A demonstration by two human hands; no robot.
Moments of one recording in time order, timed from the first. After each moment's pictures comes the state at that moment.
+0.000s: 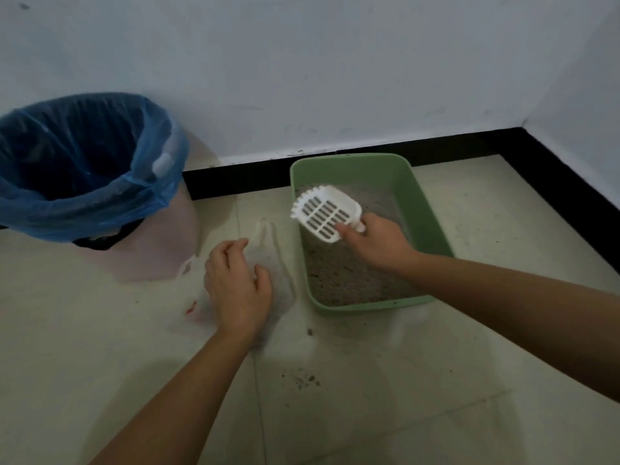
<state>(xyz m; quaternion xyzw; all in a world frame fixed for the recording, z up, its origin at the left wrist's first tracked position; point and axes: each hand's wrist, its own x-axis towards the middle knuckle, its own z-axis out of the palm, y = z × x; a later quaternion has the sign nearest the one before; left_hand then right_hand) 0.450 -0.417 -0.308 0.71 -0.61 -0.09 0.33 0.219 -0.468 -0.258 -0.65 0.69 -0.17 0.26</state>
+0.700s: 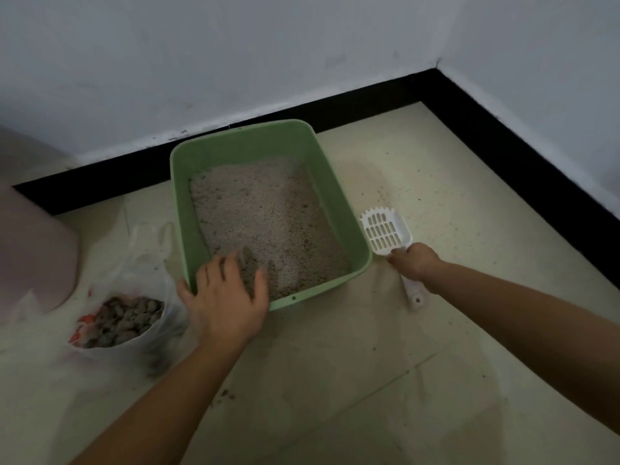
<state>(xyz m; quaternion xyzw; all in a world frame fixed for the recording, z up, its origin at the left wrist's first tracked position) 0.304 -0.419 -0.353 0.70 -0.71 -0.03 0.07 -0.017 -0.412 -0.370 -0.30 0.88 -0.11 0.35</state>
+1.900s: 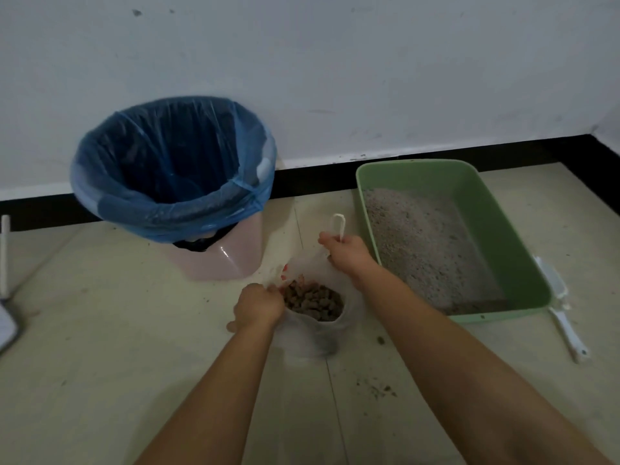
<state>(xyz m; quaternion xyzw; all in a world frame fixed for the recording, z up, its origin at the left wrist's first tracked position) 0.558 -0.445 -0.335 0.84 -0.35 -0.36 0.19 0.399 -0.510 -0.313 -0.38 0.69 -0.31 0.53</state>
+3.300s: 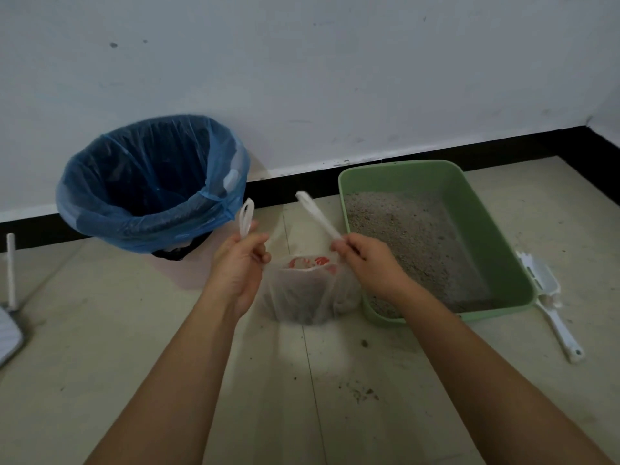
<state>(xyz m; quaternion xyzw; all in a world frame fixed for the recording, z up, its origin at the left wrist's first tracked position) 0.531 -0.461 -0.241 0.50 -0.25 -0.62 0.56 0.314 -0.470 -0.285 -0.64 0.59 -0.30 0.39</state>
